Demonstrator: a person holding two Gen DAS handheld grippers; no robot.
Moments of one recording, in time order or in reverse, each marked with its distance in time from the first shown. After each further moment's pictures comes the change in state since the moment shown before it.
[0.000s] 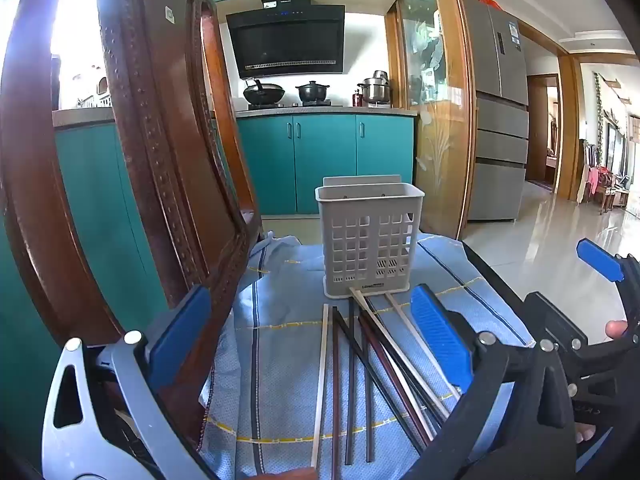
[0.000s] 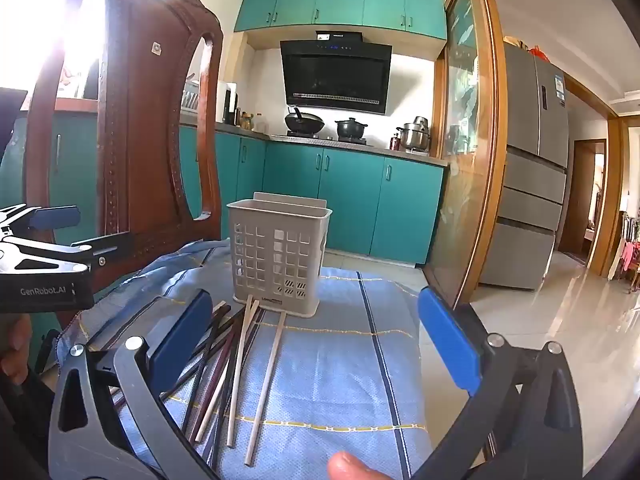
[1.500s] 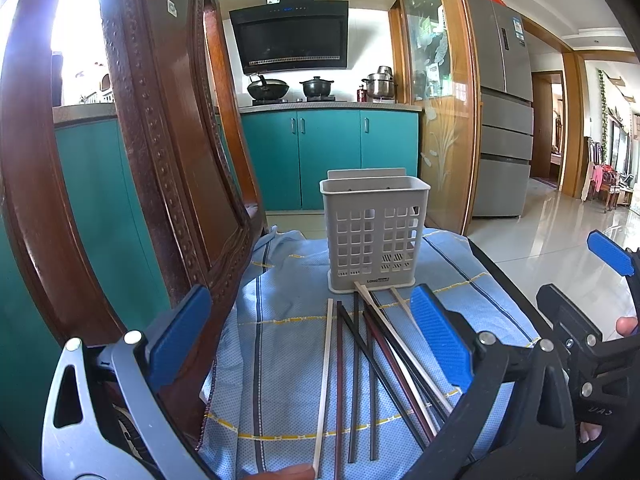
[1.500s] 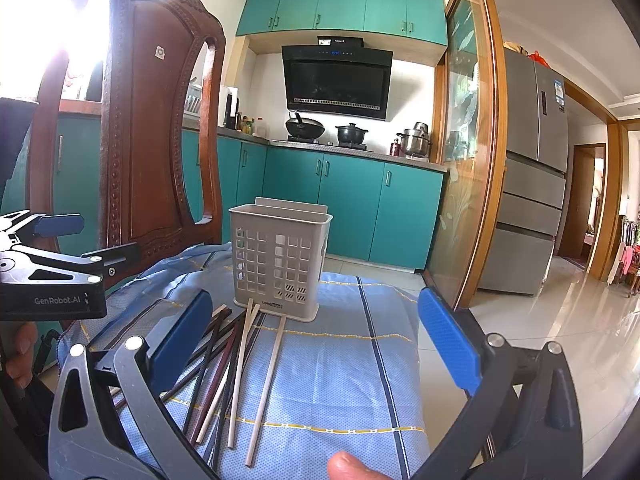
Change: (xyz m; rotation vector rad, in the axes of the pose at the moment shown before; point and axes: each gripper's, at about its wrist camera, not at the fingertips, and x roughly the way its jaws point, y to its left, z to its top) left arm 0.011 0.002 -0.005 -0.002 0.019 0.011; right arm -0.005 0.001 0.000 -0.002 -0.025 -0.004
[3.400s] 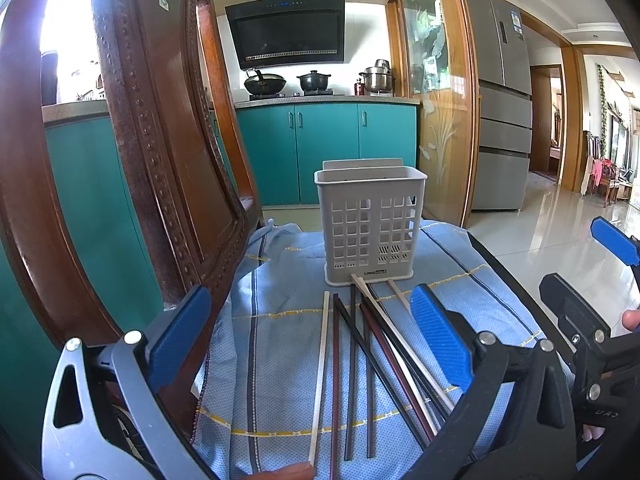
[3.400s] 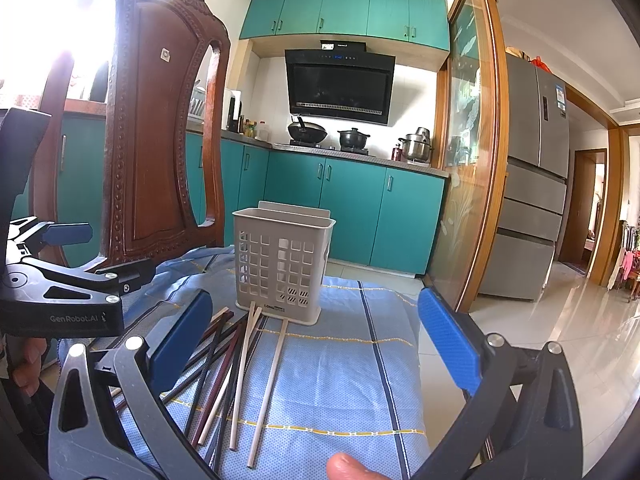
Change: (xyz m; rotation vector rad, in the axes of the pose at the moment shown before) left arm 0.006 -0.006 -0.007 0.012 0.015 0.000; right arm -0.003 0.004 0.001 -0.011 -0.014 0.002
